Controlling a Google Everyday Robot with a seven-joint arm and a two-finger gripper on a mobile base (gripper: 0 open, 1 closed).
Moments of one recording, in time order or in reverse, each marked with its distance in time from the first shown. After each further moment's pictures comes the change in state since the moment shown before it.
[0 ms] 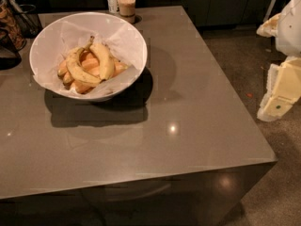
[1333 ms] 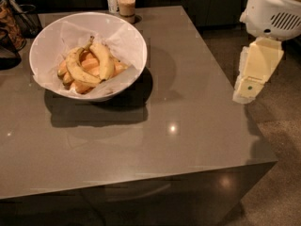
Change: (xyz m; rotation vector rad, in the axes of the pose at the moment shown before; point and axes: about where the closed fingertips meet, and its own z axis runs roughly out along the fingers) arm -0.039 -0.019 0.000 0.009 0.085 0.020
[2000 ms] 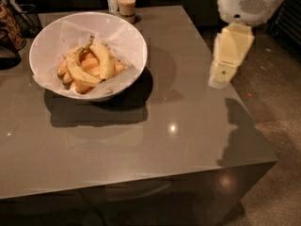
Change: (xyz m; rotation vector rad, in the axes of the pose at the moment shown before) arm -0.038 -0.019 0.002 0.005 -0.011 -0.018
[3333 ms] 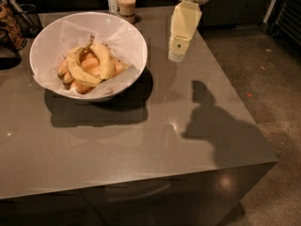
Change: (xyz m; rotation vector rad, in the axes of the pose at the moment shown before) arm -0.089 -0.048 0.017 0.023 -0.049 -0.062
